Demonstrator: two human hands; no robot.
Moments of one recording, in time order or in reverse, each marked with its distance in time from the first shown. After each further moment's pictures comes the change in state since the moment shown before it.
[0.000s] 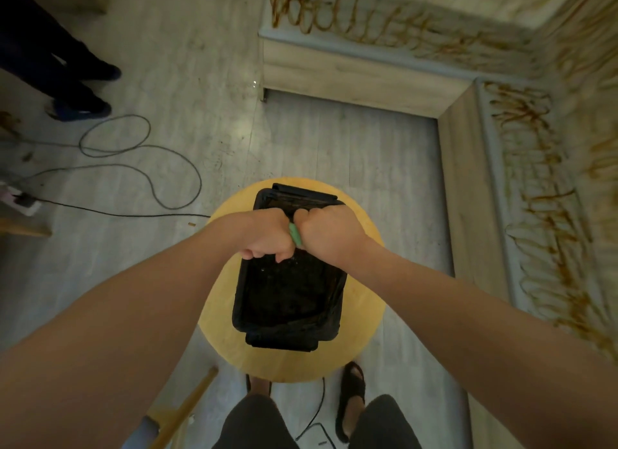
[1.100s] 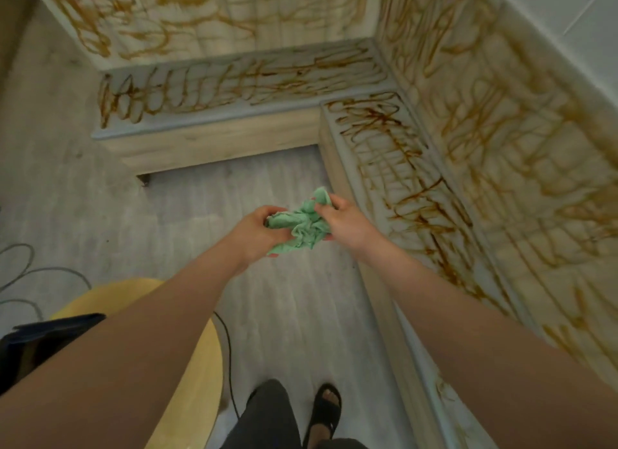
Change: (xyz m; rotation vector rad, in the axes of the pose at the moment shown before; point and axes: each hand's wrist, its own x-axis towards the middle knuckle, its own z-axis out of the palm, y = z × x) left_hand 0.173 0.551 0.152 -0.542 0.320 0.356; right_hand -0.310 0.539 -0.001 1.626 0.207 0.969
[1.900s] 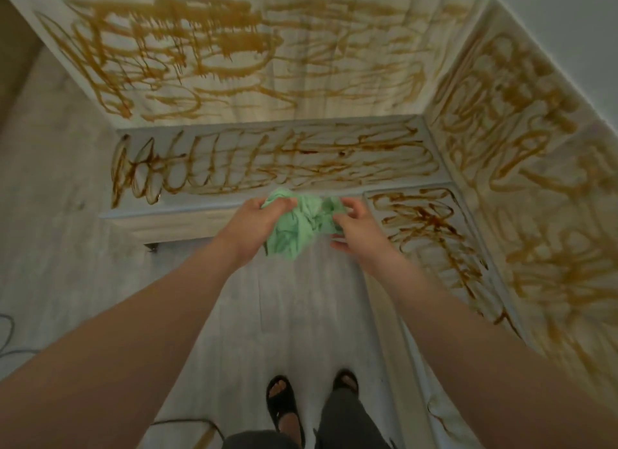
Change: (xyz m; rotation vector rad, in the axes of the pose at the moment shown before) left_hand 0.357 0.231 -0.266 -0.307 0.092 0.068; right_hand 0.417 -0.254 0.065 0.063 0.132 0.049
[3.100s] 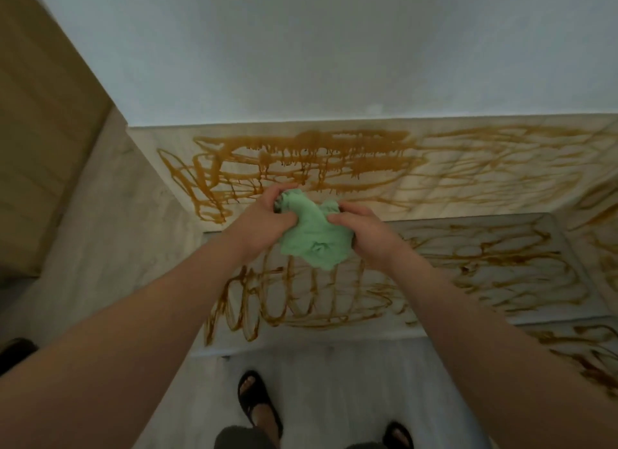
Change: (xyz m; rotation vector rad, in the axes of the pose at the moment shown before) left_hand 0.375 0.257 -0.437 0.225 -0.031 0.085; right_hand 0.357 -0.316 0.412 0.099 -0.406 -0.053
